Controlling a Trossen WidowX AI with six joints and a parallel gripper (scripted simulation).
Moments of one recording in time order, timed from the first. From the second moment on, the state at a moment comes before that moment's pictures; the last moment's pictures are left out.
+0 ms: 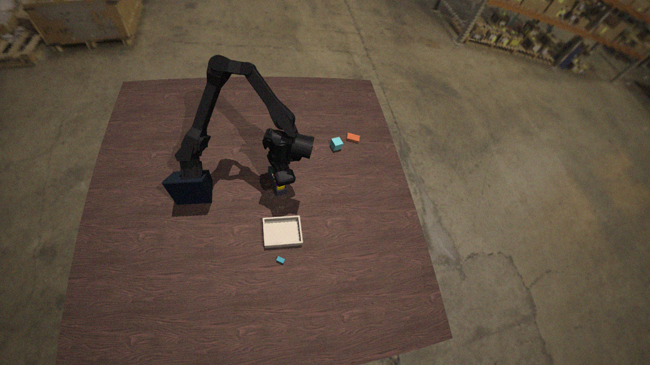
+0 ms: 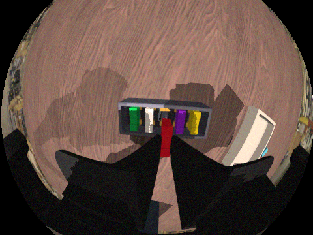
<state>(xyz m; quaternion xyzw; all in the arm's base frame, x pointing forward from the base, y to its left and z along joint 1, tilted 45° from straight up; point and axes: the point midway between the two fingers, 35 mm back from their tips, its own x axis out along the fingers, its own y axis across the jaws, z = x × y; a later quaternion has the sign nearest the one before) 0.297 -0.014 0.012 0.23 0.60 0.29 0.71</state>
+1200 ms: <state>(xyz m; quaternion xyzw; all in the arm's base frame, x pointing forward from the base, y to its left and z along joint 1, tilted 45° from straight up) 0.300 -0.122 -0.058 0.23 0.60 0.28 0.71</state>
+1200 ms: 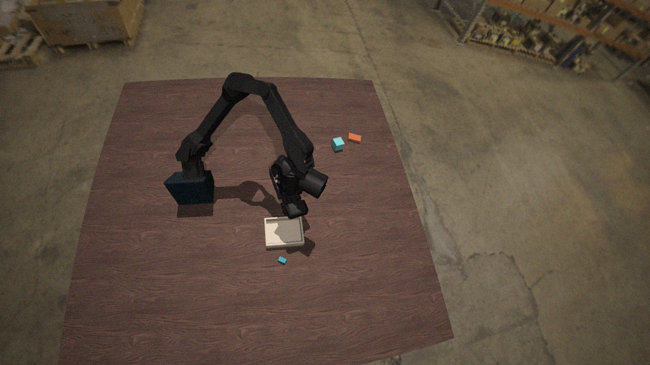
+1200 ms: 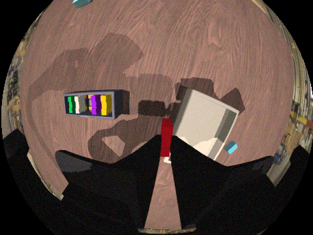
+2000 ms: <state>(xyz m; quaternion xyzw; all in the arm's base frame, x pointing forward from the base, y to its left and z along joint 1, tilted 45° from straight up) 0.280 -0.168 -0.123 0.22 0.60 0.29 0.71</state>
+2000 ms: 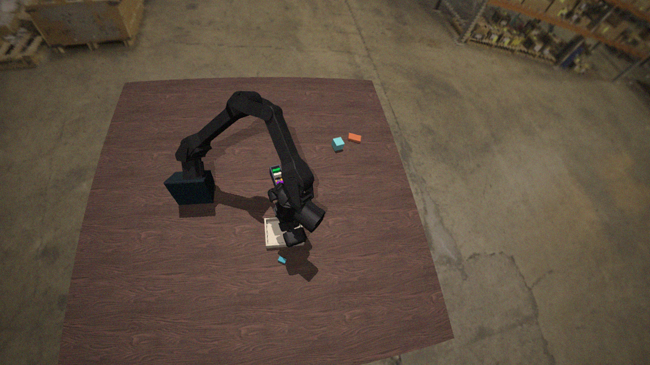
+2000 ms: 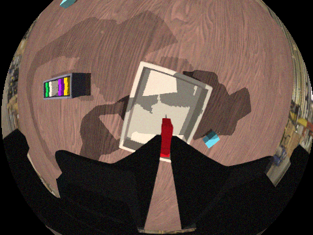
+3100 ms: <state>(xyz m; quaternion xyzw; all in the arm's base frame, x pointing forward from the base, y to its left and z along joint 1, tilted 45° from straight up) 0.282 -0.146 -0.145 0.22 0.60 0.29 0.71</state>
